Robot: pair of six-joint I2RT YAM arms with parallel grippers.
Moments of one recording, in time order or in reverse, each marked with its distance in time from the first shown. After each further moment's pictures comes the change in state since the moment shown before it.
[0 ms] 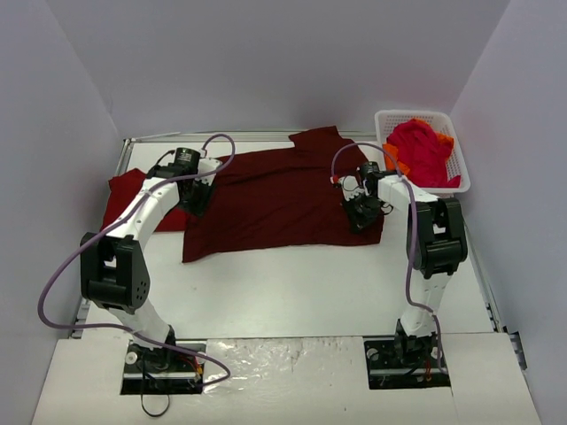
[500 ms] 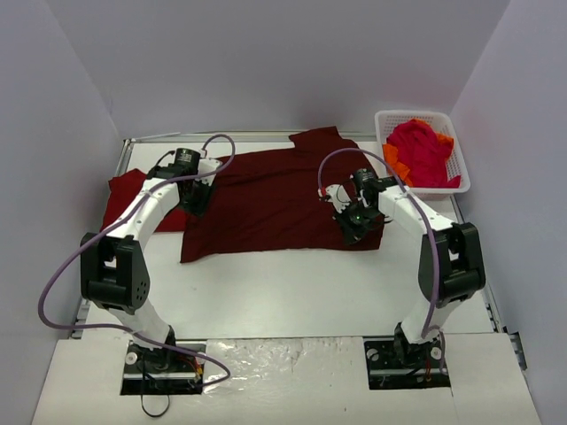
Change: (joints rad) left arm 0.000 0.000 -0.005 0.011 0.001 0.000; right arm 0.092 -0.227 -0.129 -0.103 -0.087 -0.116
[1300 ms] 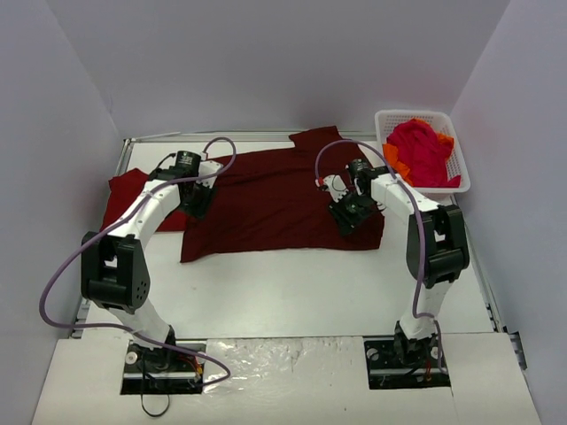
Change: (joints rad) left arm 0.000 0.000 -0.032 0.021 0.015 0.000; right arm 0.005 0.130 0.148 0.000 0.040 -0.010
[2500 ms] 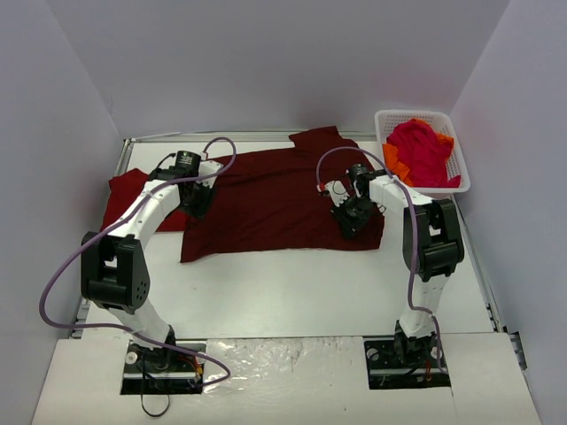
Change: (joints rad) left arm 0.000 0.000 0.000 0.002 0.000 0.003; right arm -0.019 0.077 -0.007 0.025 0.017 0.000
